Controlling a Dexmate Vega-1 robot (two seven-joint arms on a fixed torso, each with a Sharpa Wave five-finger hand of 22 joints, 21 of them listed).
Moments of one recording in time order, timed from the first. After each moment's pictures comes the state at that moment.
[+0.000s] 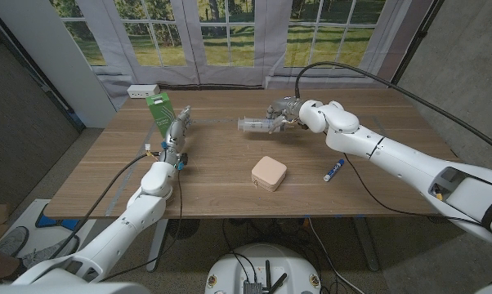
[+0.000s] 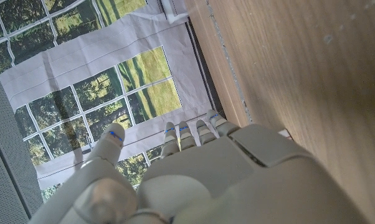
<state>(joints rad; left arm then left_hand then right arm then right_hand) 0.89 0.47 0.35 -1.19 -0.47 -0.52 0.13 0.06 0.09 0.67 -0.08 0.18 0.06 -0.06 0.17 0.17 0.01 -0.07 0.18 0.17 -0.07 -0.04 0.17 0.16 0.01 -0.04 0.20 0.17 -0.34 -0.61 -0.96 -1.61 -0.74 -0.28 0.38 0.95 -0.02 0.31 -0.16 0.22 0.71 -0.11 0.47 0.20 0.88 -0.18 0.26 0.29 0.56 -0.05 0.48 0.31 0.54 -0.05 0.20 0.17</state>
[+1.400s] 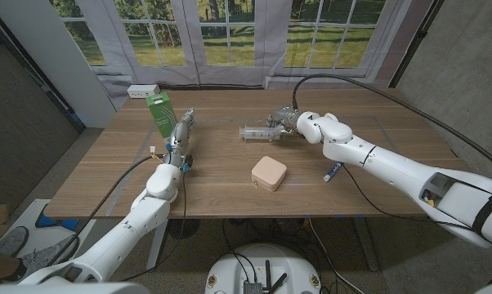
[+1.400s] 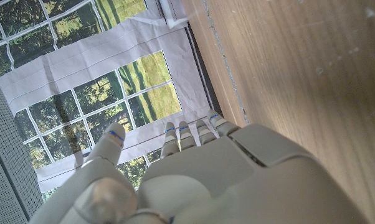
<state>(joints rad) 0.93 0.48 0.36 -1.28 -0.45 -0.48 0.20 0.06 0.10 0.67 -0.08 0.18 0.06 -0.06 0.17 0.17 0.01 -0.07 0.19 0.17 -0.07 -0.04 0.17 0.16 0.01 -0.04 0.19 0.17 -0.37 -0.57 -0.99 -1.50 -0.76 -0.25 0.29 0.95 -0.02 0.30 -0.16 0.22 0.70 -0.12 0.46 0.20 0.87 -0.20 0.26 0.29 0.54 -0.05 0.47 0.31 0.55 -0.05 0.20 0.17</state>
